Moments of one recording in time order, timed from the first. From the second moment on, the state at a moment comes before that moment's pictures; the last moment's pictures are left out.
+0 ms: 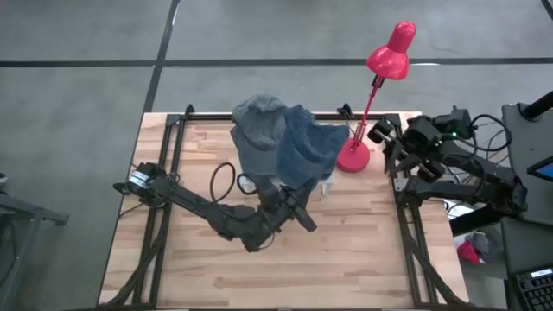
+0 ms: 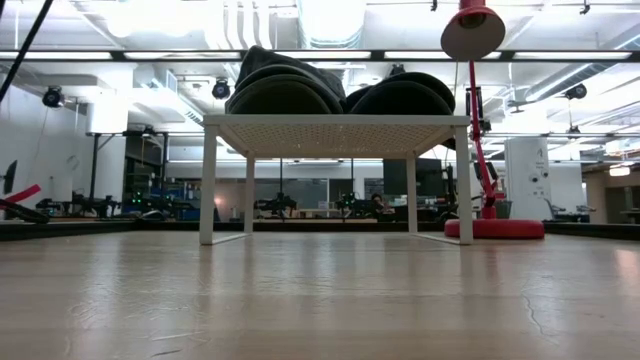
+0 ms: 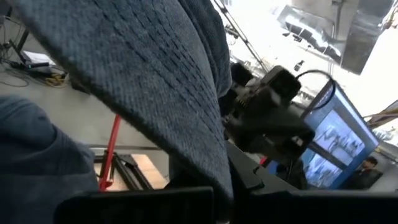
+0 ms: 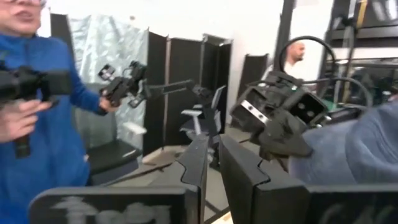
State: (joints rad) left arm -0.44 1.86 1.68 0.59 -1.17 -0.32; right arm -0.53 0.80 0.79 0.79 -1.33 0.70
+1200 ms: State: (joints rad) left arm -0.43 1.86 1.68 0.35 -1.22 -0.48; right arm -0.56 1.12 1.16 0.19 -1.19 0.20
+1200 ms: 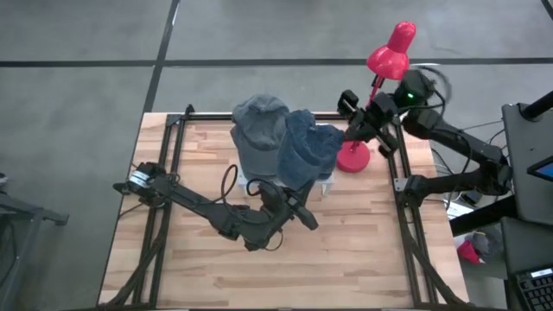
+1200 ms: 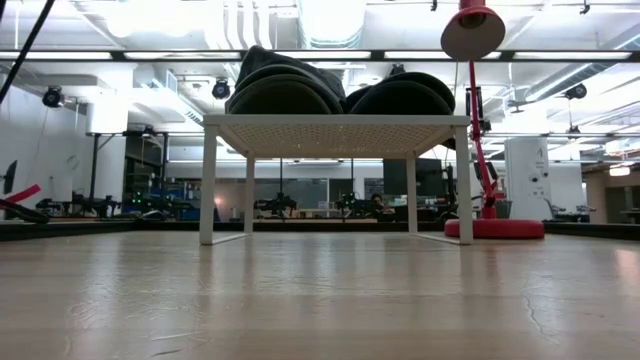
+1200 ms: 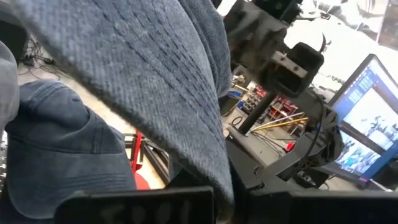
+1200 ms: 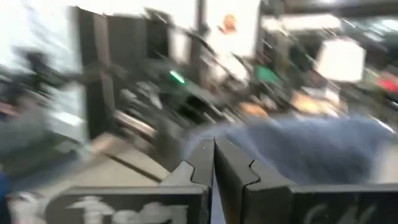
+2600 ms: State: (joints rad) left arm -0.40 1.86 1.68 0.25 -1.20 -0.48; right arm -0.32 1.23 1.55 -0.94 -0.61 -0.52
